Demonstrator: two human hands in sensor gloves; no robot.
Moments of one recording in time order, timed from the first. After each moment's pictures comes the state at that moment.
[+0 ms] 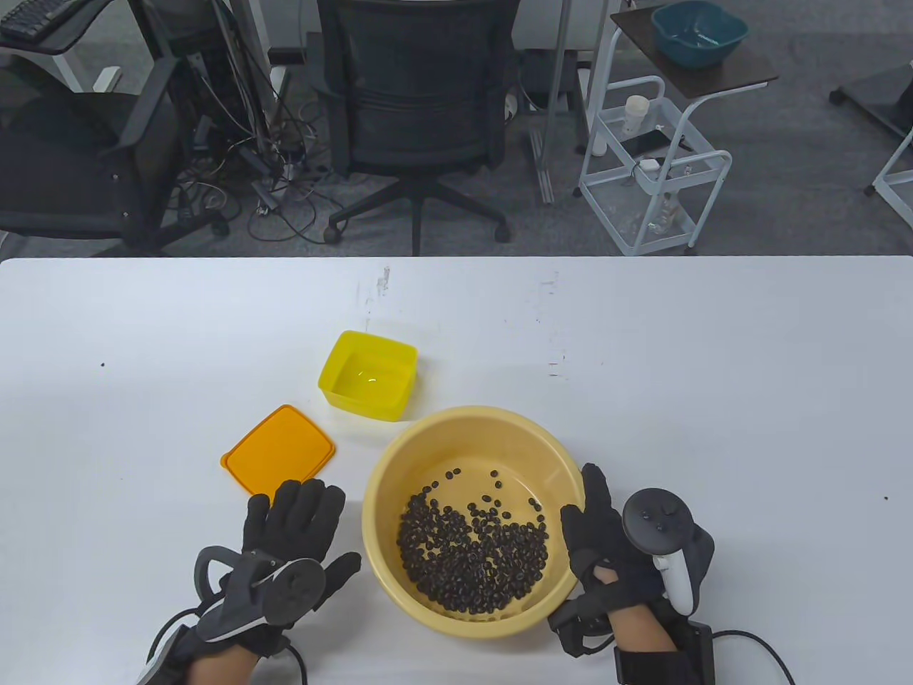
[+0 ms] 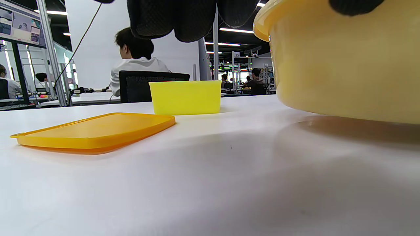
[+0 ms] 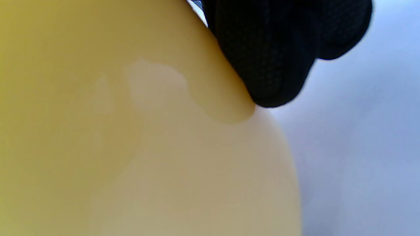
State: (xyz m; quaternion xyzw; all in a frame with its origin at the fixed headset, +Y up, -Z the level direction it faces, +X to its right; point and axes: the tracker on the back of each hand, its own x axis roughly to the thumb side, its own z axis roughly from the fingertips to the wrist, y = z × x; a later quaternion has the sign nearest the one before) left_hand -0.232 -0.718 -0.194 0.03 -0.20 -0.01 0.98; right_hand 0.168 -0.732 -0.226 -0.08 0.07 0.88 0.46
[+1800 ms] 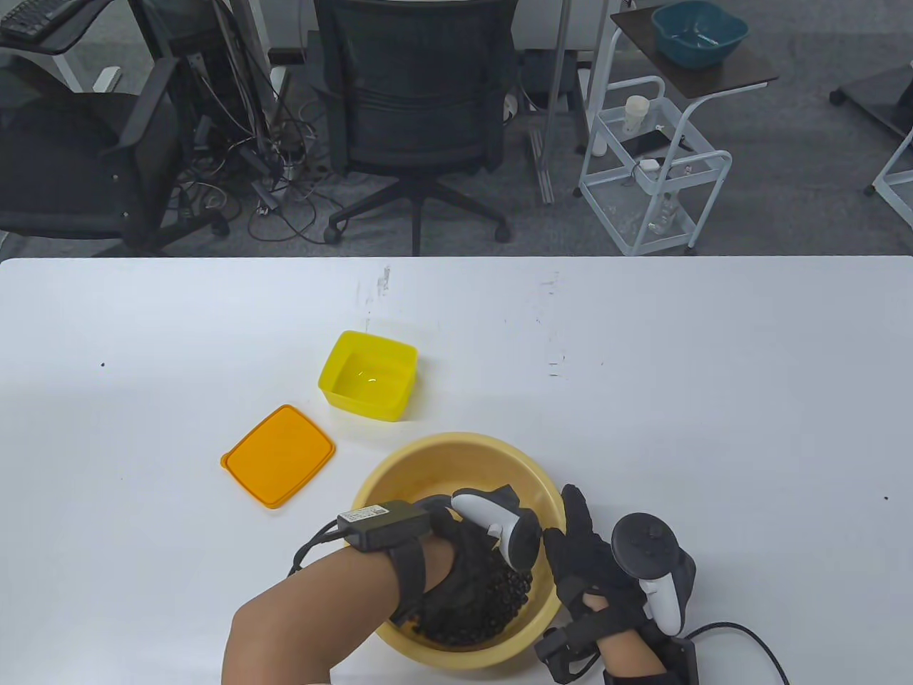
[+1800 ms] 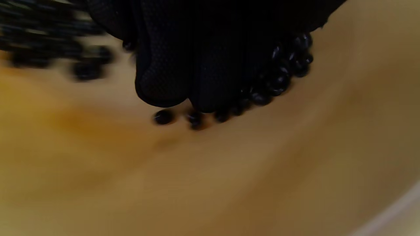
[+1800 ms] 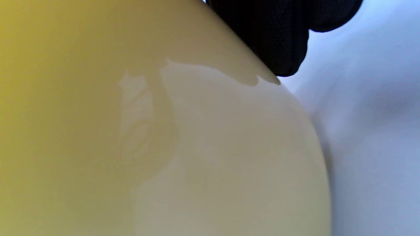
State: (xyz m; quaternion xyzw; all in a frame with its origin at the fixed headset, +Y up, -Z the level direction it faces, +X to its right) left_hand -0.004 -0.760 -0.252 -0.61 -0.35 -0.07 0.70; right_hand 0.154 -0.758 -0.208 -0.03 0.10 0.85 0.52
